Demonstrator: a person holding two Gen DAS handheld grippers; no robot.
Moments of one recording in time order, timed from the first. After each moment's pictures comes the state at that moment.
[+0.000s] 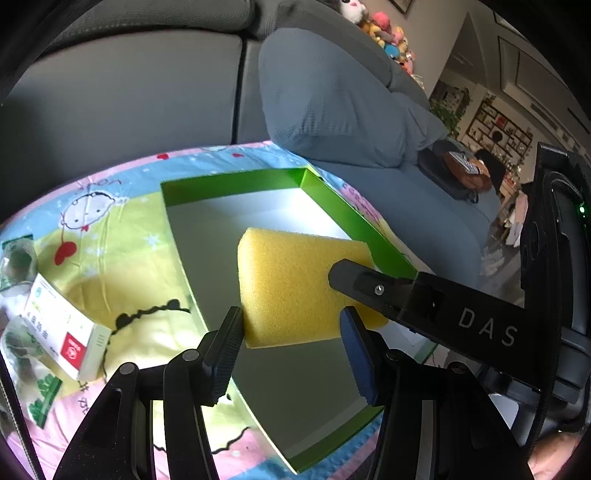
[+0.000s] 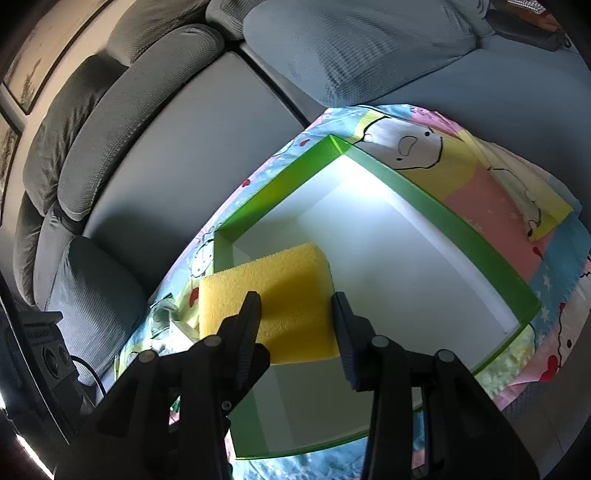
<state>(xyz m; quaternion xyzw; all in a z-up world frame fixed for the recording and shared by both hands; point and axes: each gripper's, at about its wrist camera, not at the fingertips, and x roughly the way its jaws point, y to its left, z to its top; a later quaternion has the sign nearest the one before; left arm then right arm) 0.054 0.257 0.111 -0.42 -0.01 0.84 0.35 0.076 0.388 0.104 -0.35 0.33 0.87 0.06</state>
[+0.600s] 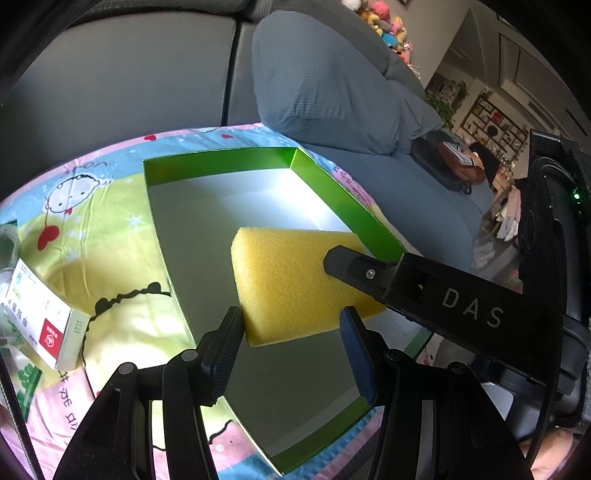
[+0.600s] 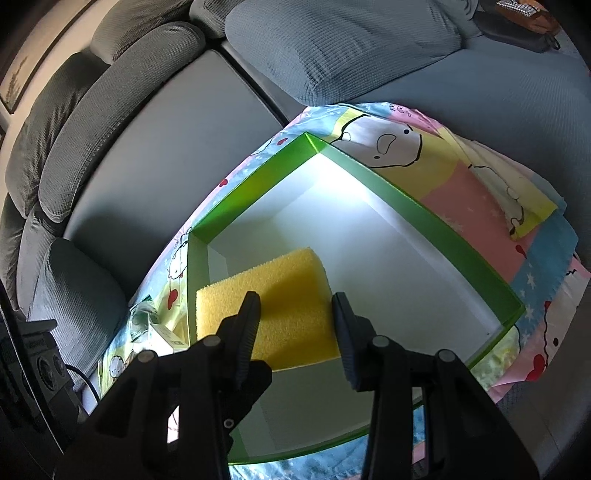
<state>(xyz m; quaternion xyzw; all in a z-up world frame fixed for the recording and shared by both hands) 0.056 0.258 0.100 -0.44 -0.02 0.82 0.36 0.077 0.397 0.098 -0.36 0.33 0.87 0.10</state>
